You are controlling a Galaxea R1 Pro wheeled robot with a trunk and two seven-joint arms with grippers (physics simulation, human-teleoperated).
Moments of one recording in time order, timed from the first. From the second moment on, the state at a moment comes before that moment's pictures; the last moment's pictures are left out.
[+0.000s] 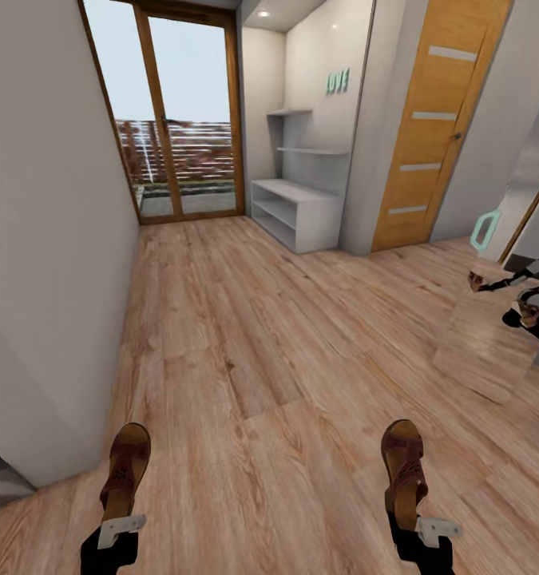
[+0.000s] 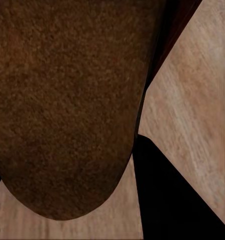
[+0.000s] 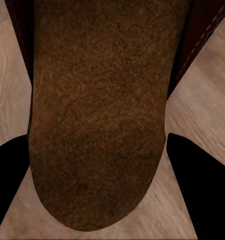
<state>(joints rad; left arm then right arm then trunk) -0.36 0.08 0.38 -0.29 -0.24 -0.41 -0.02 -0.33 -0.11 -0.19 -0.29 0.02 -0.52 0.09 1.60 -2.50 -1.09</state>
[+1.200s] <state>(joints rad) -0.36 0.08 0.38 -0.29 -0.24 -0.41 -0.02 -0.33 -0.11 -0.19 -0.29 0.02 -0.52 0.09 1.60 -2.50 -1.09</state>
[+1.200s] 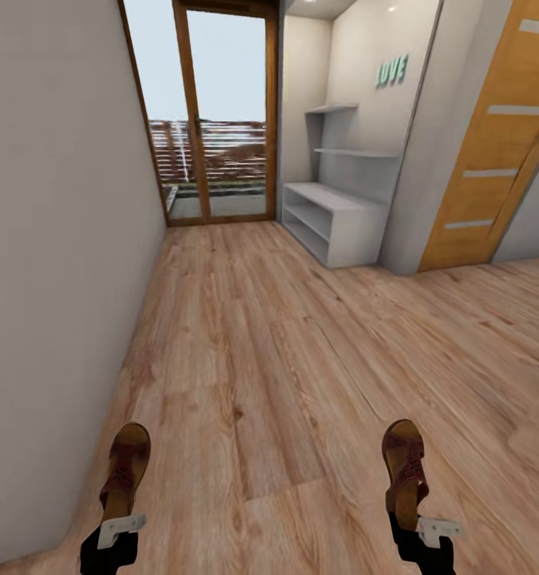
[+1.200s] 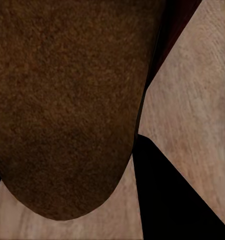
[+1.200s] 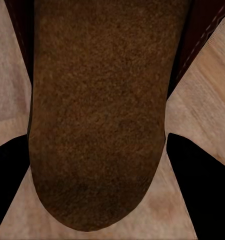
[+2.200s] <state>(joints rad) -0.35 0.09 0.41 -0.29 -0.24 -0.40 0.00 -0.33 -0.11 -0.19 -0.29 0.02 -0.52 0.09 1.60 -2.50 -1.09</state>
